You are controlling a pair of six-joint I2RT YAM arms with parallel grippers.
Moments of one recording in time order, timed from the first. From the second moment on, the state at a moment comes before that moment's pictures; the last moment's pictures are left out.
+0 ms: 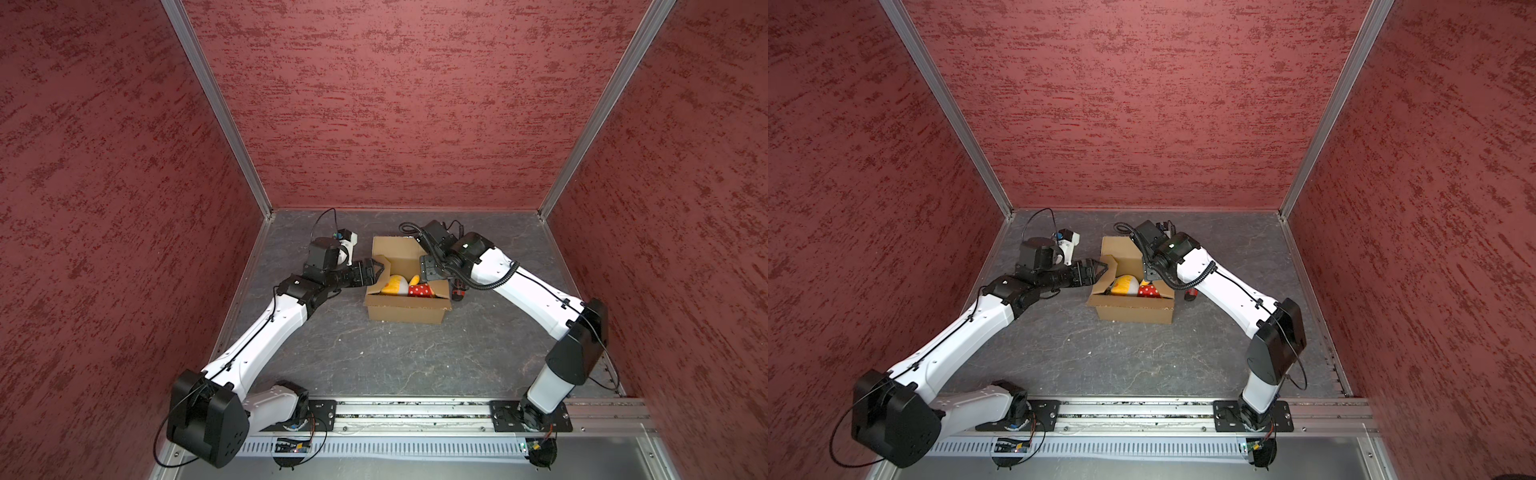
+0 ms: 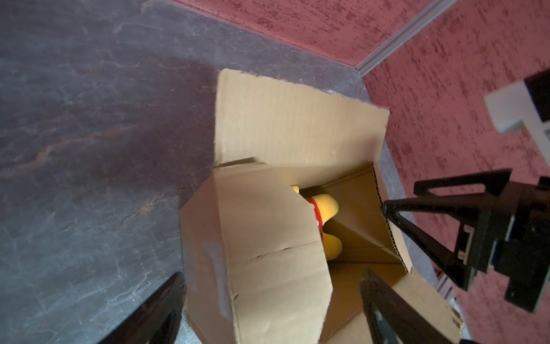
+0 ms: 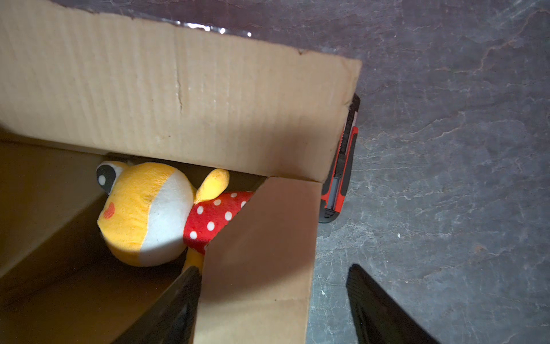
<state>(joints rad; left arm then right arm) -0.38 1.19 0.95 -0.38 0.32 -0.45 0.73 1.72 1.66 -1.10 0.34 0.60</state>
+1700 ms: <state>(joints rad) -0.72 1.40 1.19 -0.69 -0.43 -0.29 0.73 1.79 1.69 -1.11 0.36 0.62</state>
